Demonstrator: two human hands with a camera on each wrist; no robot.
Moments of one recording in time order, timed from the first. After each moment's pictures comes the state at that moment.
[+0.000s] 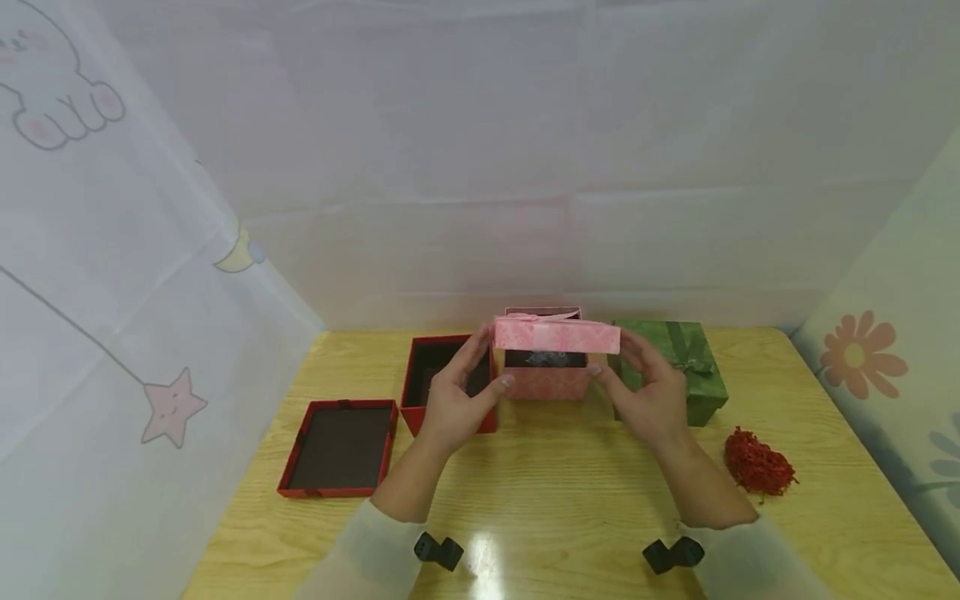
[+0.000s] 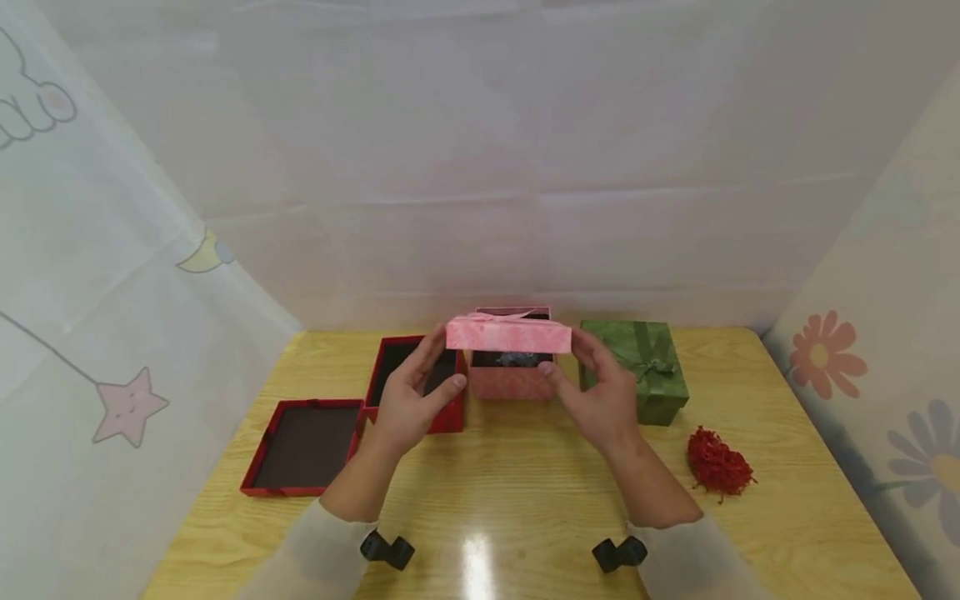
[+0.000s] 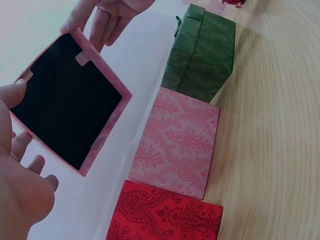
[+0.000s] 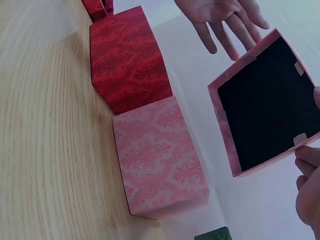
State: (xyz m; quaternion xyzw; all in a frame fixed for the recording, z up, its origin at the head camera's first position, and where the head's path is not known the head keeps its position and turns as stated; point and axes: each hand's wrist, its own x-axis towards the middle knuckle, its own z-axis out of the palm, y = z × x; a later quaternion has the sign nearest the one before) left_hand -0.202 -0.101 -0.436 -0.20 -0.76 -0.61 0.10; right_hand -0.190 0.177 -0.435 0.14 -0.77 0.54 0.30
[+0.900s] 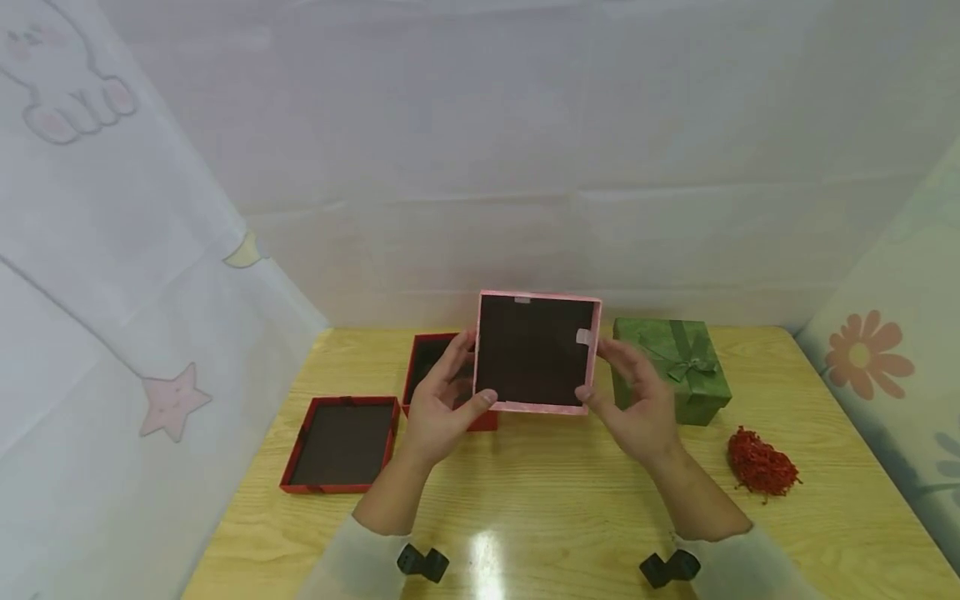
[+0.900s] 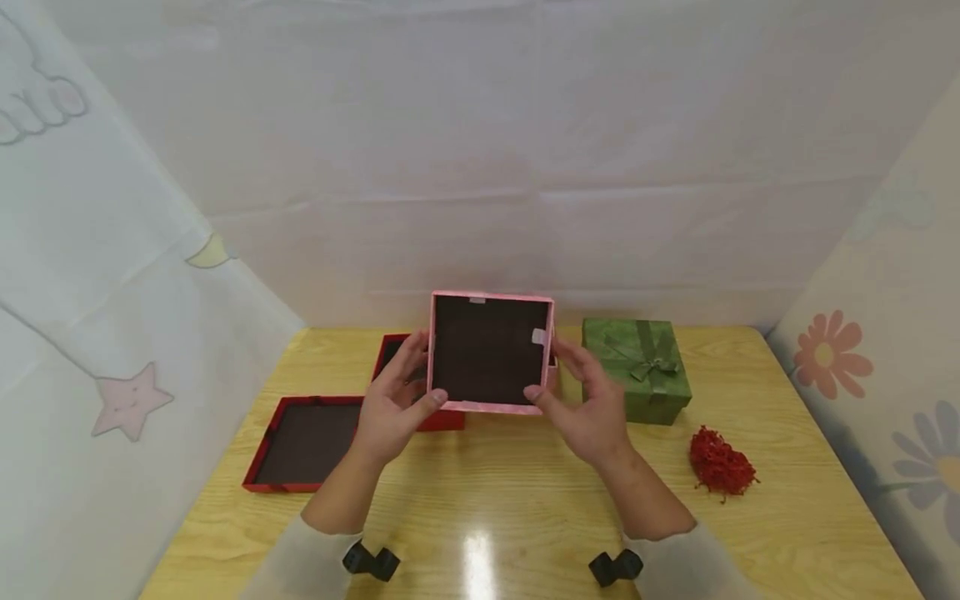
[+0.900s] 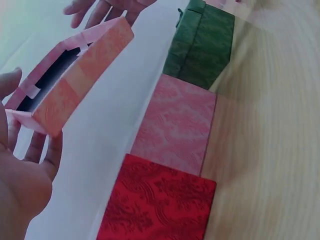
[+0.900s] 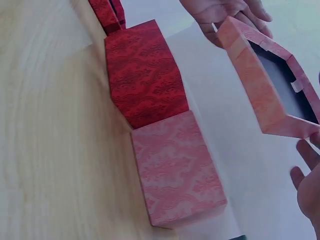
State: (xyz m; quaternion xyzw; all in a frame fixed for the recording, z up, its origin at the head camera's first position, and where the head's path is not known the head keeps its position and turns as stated) left_hand -0.188 -0.125 -0.443 -0.27 -0.68 -0.67 0.10; right_hand -0.182 0.163 -0.447 0.28 -0.67 0.61 0.30
